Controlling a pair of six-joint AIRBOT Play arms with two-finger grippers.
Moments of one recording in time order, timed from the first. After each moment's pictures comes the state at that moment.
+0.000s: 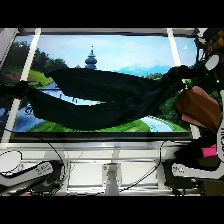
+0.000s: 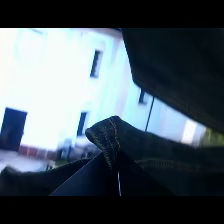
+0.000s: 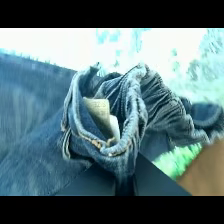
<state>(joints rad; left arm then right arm) 0.51 -1.33 1.21 1.01 -1.19 -1.23 -0.16 -1.44 1.41 -1.49 0.97 1.43</state>
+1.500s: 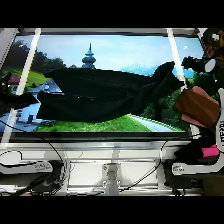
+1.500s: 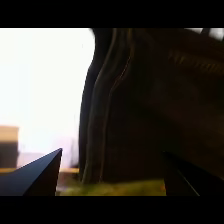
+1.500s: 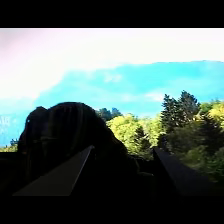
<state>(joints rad) 0.58 -1.48 1.20 1.21 -1.27 -1.01 -0.25 -1.51 1.43 -1.55 0.67 1.56</state>
